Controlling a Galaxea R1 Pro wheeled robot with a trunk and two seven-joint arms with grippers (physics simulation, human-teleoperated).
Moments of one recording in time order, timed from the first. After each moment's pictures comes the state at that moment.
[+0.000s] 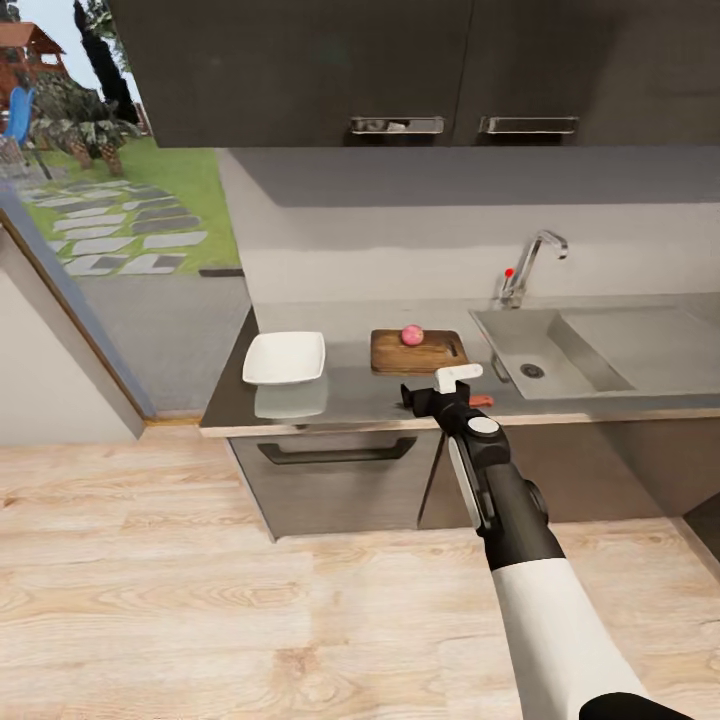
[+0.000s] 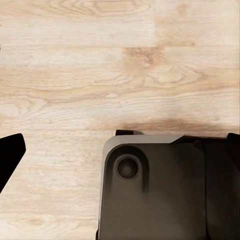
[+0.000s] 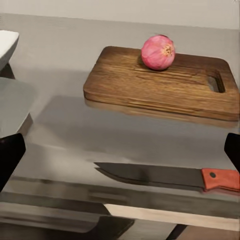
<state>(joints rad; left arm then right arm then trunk) -0.08 -0.01 -0.21 -0.11 0.21 -0.65 0.11 -0.78 0.17 0.04 -1.24 0.20 0.47 0.08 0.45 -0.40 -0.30</state>
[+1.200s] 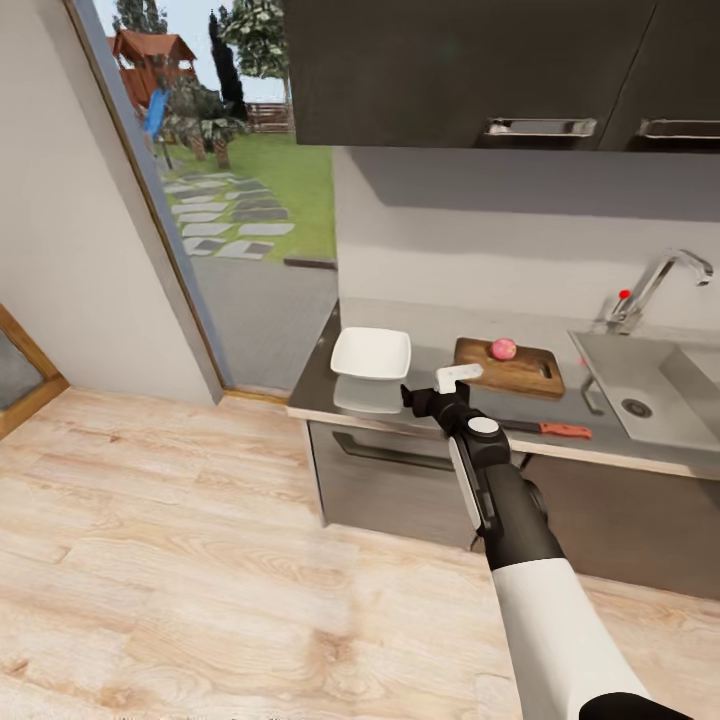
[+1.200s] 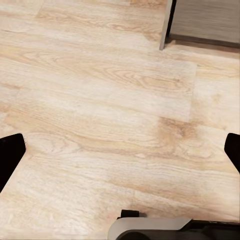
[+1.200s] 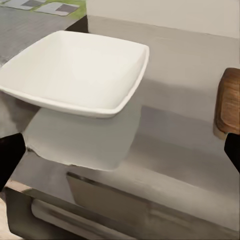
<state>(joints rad) -0.08 0.01 -0.22 -0.10 0.21 -1.00 0.11 -0.78 0.17 0.04 -1.24 0.20 0.47 0.08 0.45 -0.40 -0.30</state>
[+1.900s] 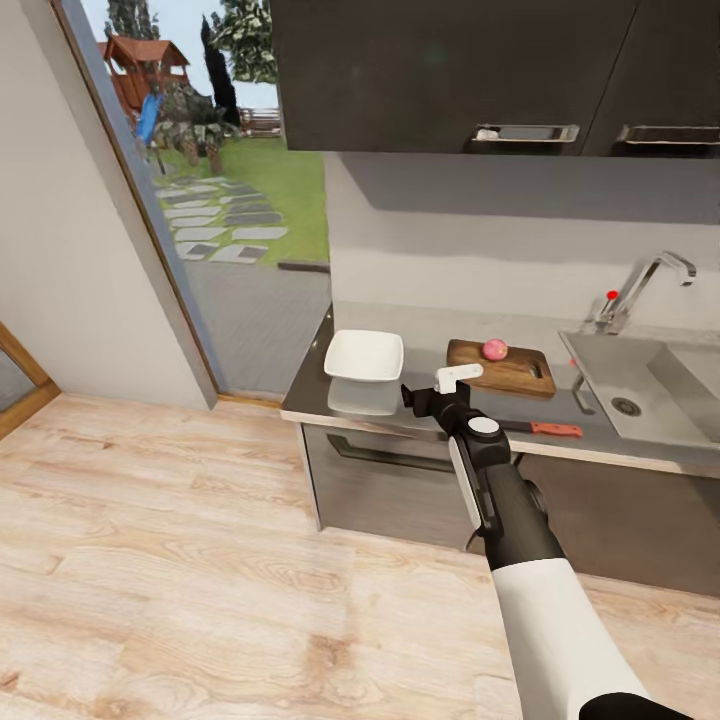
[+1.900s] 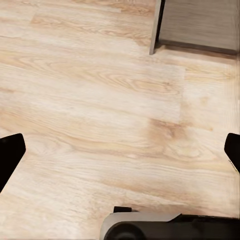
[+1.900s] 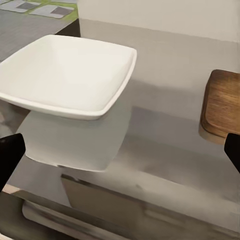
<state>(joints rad) 0.01 0.01 -0.22 -0.17 0.21 -1.05 0.11 -0.78 0.17 0.04 -1.24 0.20 0.47 0.08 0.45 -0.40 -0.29</state>
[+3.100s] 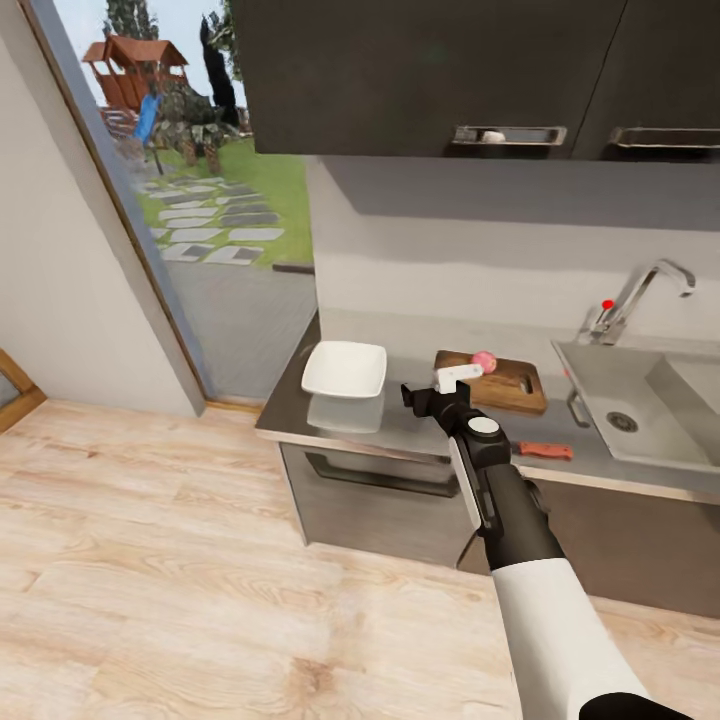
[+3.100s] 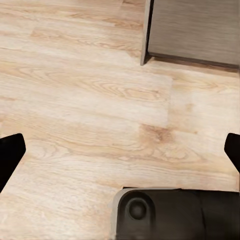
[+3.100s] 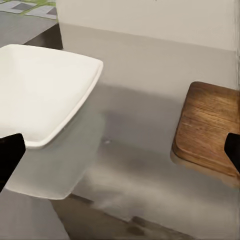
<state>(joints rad) 0.41 0.11 -0.21 -0.61 0.21 -1.05 0.11 -0.78 0.17 0.04 -1.24 0.20 0.47 0.08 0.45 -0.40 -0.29</state>
